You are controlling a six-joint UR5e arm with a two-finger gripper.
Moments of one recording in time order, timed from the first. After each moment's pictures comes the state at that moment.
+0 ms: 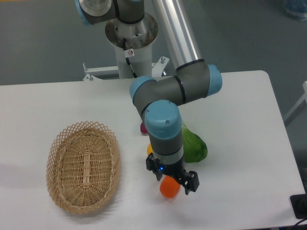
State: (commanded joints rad) arm 2.37 -2.07 -1.42 -0.92 1.55 0.93
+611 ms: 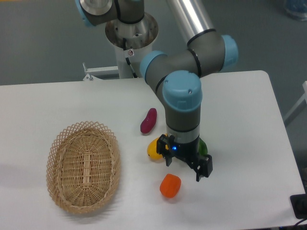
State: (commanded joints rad) arm 2.42 -1.98 -1.42 -1.02 1.50 1.03
